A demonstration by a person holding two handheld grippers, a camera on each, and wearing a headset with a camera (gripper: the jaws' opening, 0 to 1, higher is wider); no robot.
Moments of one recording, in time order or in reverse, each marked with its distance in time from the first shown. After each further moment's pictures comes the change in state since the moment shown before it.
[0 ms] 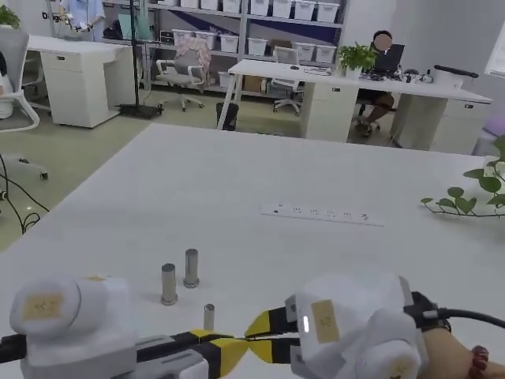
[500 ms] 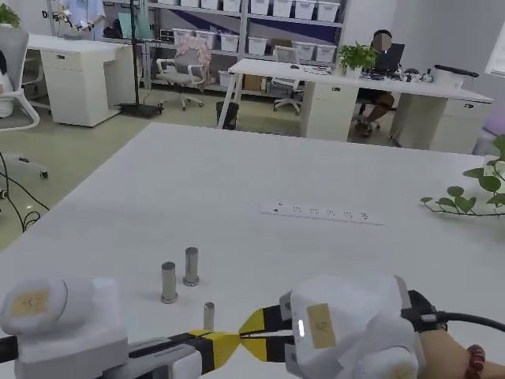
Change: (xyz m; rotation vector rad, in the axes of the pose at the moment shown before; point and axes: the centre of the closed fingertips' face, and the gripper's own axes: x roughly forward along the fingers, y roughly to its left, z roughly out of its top) left arm -0.003 0.004 0.002 -0.123 -0.034 -0.007; right arm 0.000 -0.001 0.007 -0.043 -0.006 -0.014
